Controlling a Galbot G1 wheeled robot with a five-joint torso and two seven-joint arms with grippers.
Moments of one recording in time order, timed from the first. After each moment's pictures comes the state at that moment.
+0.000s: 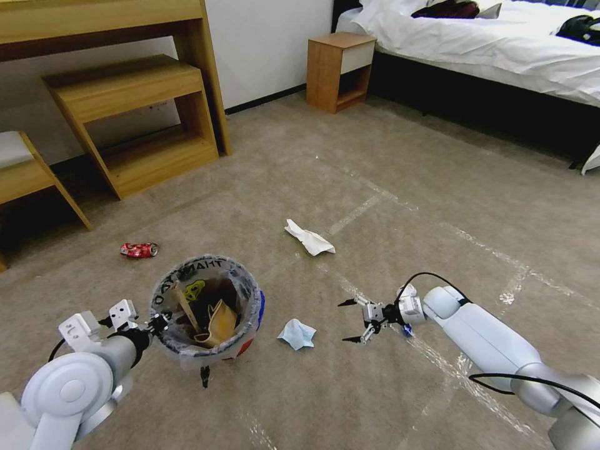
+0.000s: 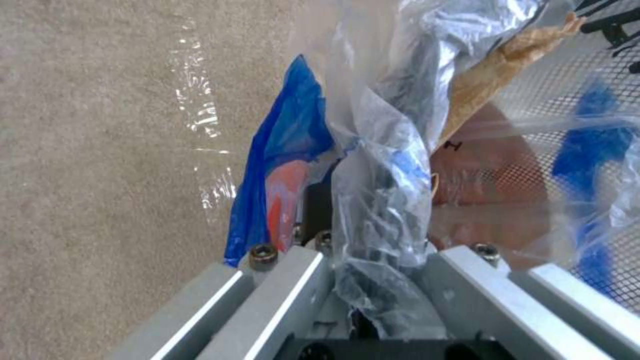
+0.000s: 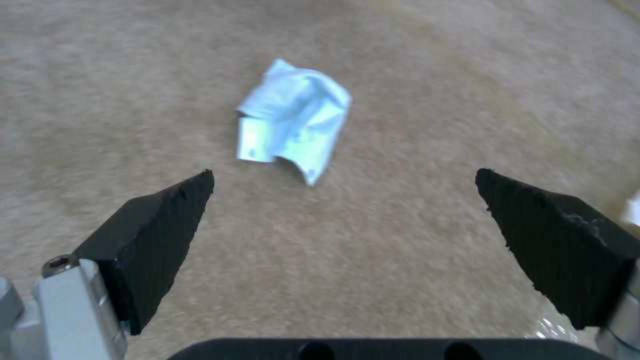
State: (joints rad) left arm 1.42 -1.18 -0.77 -2.19 -1.36 0.74 -0.73; right arm -0.46 1.03 -0.28 0.76 0.16 0.60 -0.99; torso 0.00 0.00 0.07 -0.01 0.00
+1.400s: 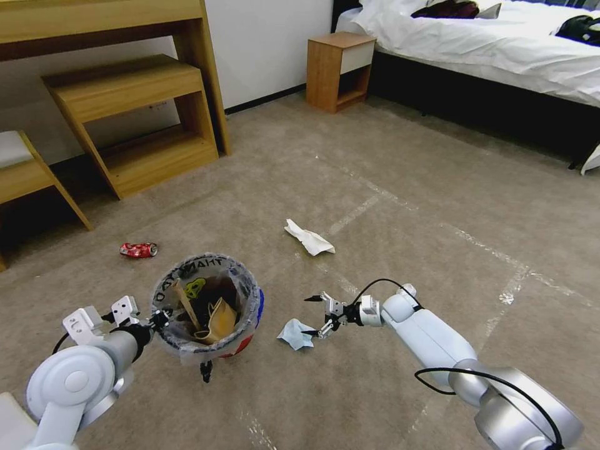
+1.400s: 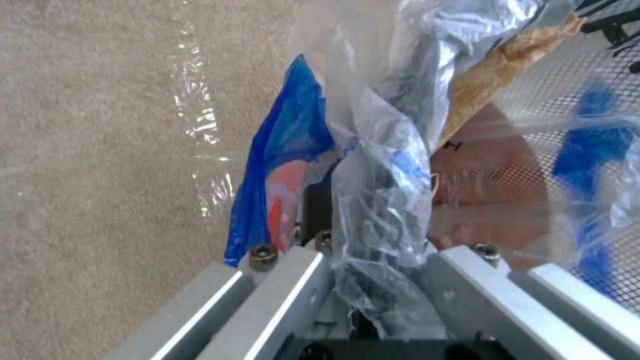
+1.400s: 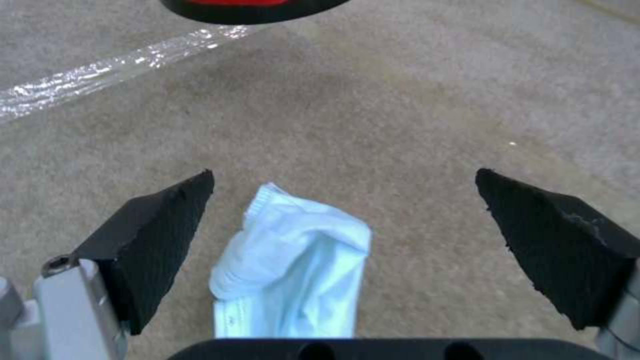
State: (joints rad) left arm 1.40 -1.17 -0.76 -2.16 -1.37 0.74 -0.72; right arm -0.45 1.31 -0.22 0.55 0.15 0.56 -0.96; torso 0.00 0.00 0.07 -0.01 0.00
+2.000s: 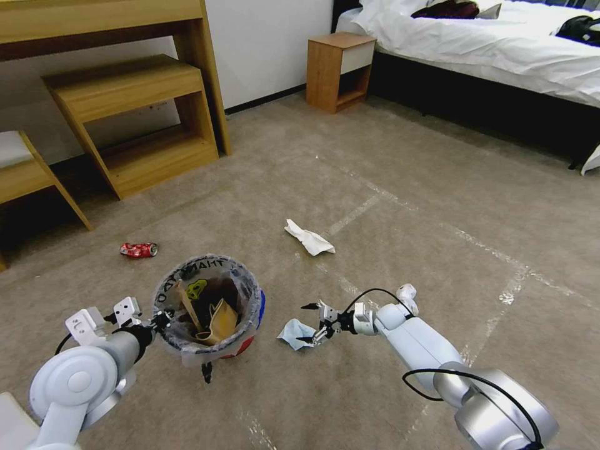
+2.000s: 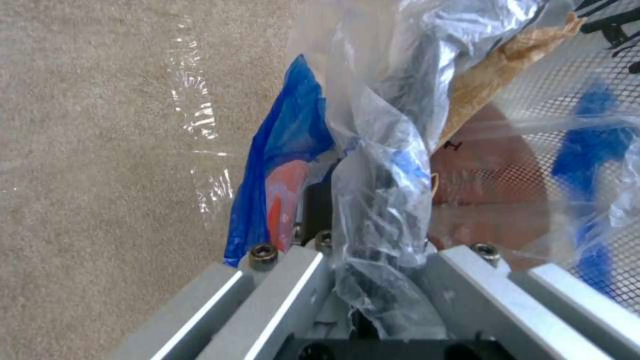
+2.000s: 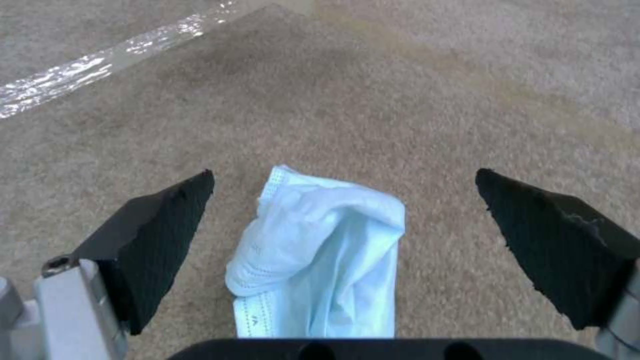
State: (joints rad) left arm 1.40 -1.17 -0.75 -2.16 -1.36 0.74 -0.72; right arm -0.45 1.37 -0.17 0.43 0.12 0.57 -0.95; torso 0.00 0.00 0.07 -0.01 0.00
